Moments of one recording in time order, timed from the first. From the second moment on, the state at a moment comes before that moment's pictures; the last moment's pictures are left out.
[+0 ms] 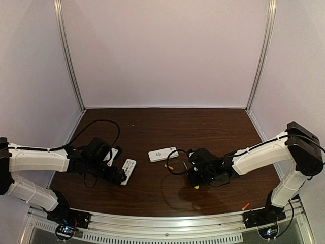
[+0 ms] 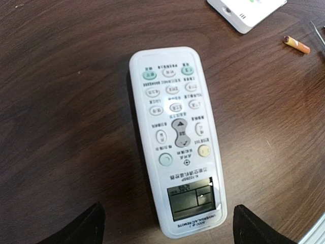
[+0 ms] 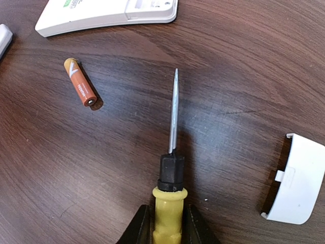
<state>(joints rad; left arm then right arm) -0.76 1.24 0.55 -0.34 0.00 -0.35 1.02 1.64 0.75 -0.10 0.22 0.60</state>
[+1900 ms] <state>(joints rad) -0.93 1.26 0.51 -0.20 -0.10 -0.49 1.02 1.32 0.72 -0.35 0.31 0.63</state>
